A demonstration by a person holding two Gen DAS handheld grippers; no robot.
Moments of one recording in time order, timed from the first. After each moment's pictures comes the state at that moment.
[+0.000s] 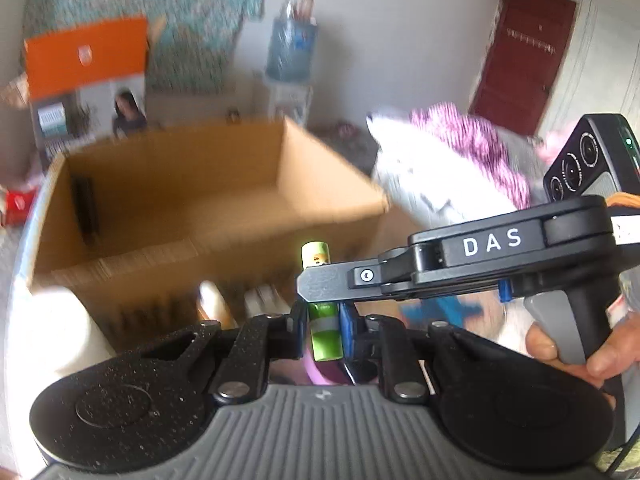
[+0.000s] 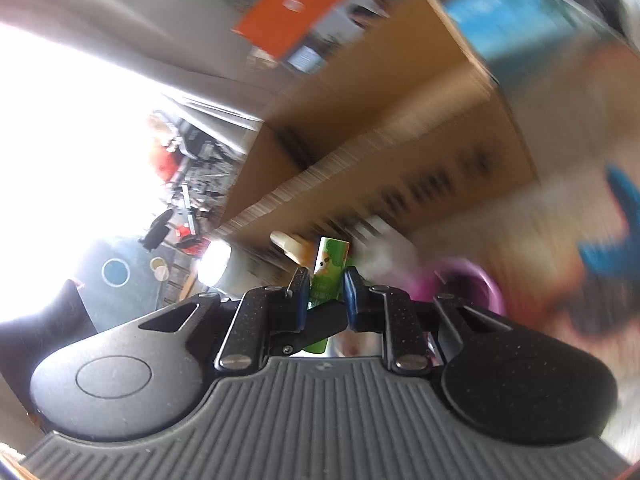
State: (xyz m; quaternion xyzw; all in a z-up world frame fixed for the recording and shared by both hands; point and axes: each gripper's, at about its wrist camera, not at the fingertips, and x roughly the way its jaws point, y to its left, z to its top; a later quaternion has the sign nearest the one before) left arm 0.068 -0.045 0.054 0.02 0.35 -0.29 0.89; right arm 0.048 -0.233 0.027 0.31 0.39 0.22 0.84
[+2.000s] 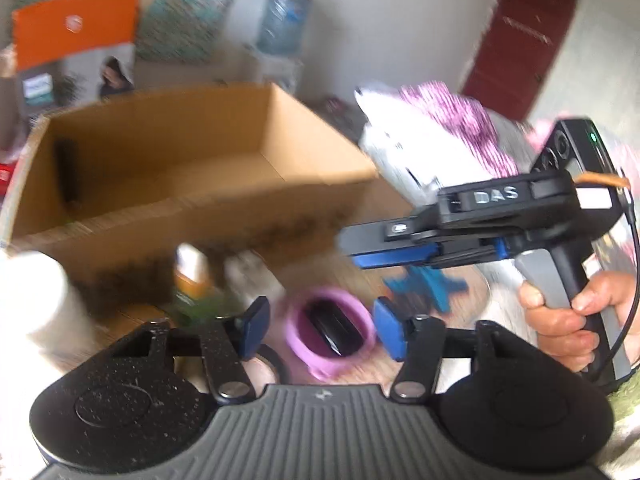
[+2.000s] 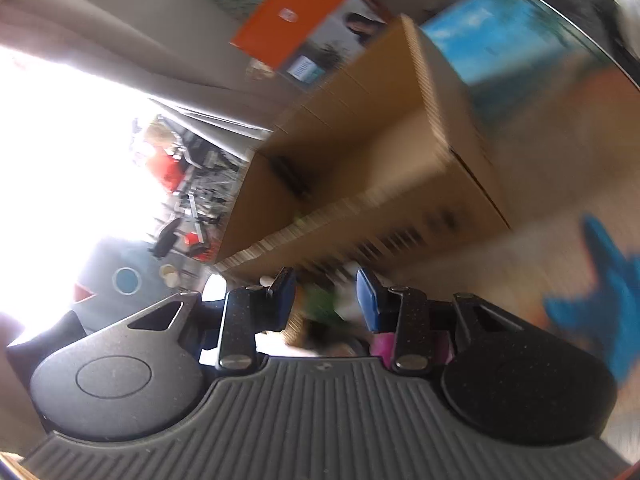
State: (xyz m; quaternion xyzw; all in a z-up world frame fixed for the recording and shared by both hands) left arm 0.071 -0.053 0.023 0.01 0.41 -0.33 0.85; right arm 0.070 -0.275 -0.009 0.35 0.43 0.19 0.81
